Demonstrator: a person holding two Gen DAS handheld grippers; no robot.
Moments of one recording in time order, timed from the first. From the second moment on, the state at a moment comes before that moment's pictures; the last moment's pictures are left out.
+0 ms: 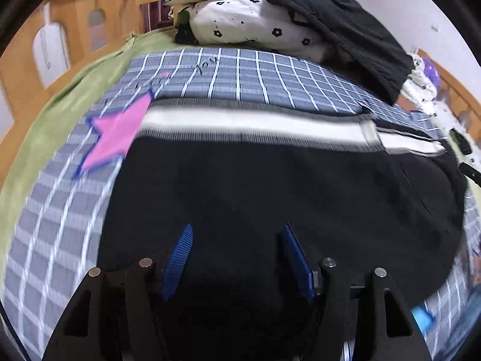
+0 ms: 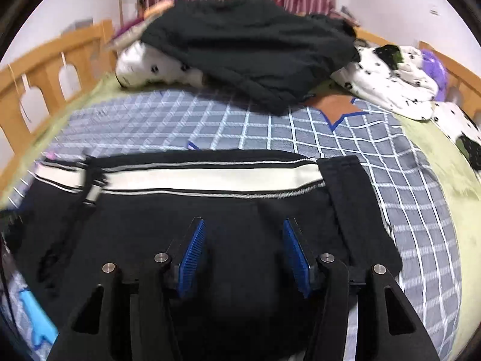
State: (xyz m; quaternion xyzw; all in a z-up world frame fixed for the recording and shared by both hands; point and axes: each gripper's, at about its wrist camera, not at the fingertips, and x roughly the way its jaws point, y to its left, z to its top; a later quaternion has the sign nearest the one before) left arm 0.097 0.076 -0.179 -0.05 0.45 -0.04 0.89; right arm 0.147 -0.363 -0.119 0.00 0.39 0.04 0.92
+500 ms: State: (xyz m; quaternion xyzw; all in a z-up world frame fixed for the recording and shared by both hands) left arm 0.000 0.176 -0.189 -0.29 0.41 -0.02 0.87; right arm 0.072 -0.316 -0.114 0.03 0.40 0.09 0.91
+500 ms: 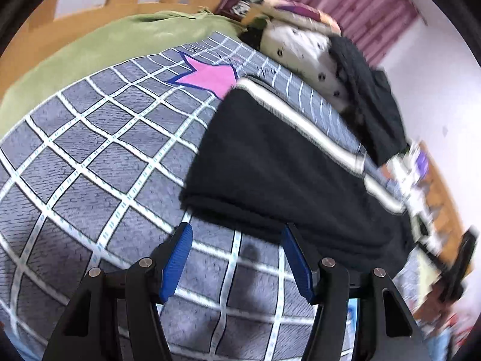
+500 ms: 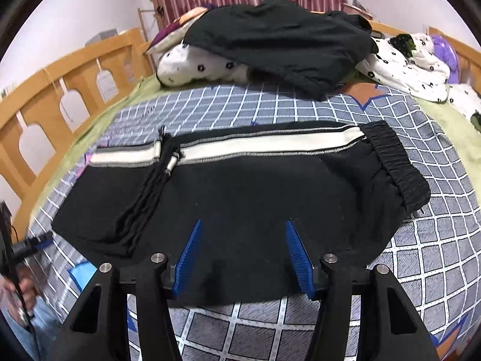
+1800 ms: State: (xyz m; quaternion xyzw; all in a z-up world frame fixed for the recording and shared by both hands) left arm 0.015 0.135 -0.144 -0.09 0.39 0.08 0.91; right arm 0.074 -0.298 -0.139 0.06 0.42 0.18 0.89
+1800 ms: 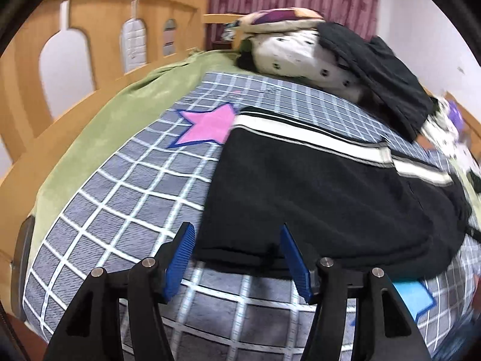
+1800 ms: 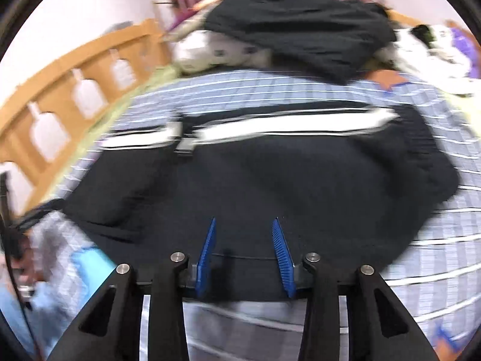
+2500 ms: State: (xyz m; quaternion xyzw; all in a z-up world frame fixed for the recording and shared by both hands) left arm 0.013 0.162 -0.181 -0.12 0.40 0.01 0.91; right arm 0.086 -0.175 -0.176 0.10 0.48 0.15 0.86
